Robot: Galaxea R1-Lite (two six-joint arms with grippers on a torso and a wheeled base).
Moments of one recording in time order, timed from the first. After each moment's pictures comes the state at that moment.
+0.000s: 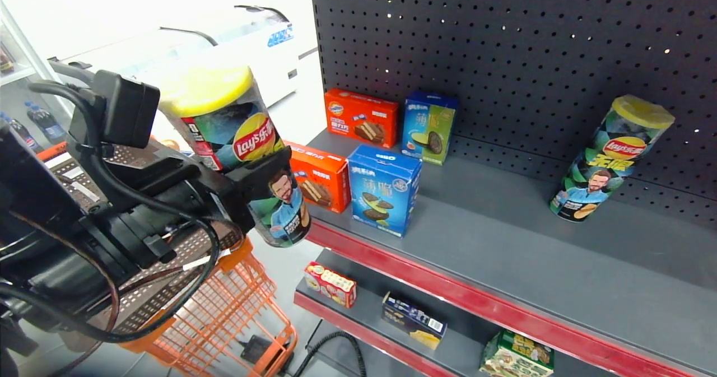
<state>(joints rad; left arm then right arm) -0.49 1.45 -0.57 -1.05 -0.13 -0.01 0.00 0.01 0.00 0.00 0.00 0.00</state>
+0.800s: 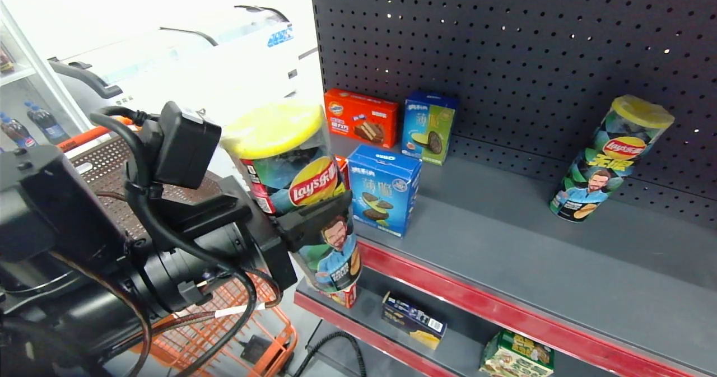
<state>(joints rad) -0.65 1.48 -0.56 -1.03 -0.24 -0.04 0.00 0.01 0.00 0.00 0.01 -0.01</state>
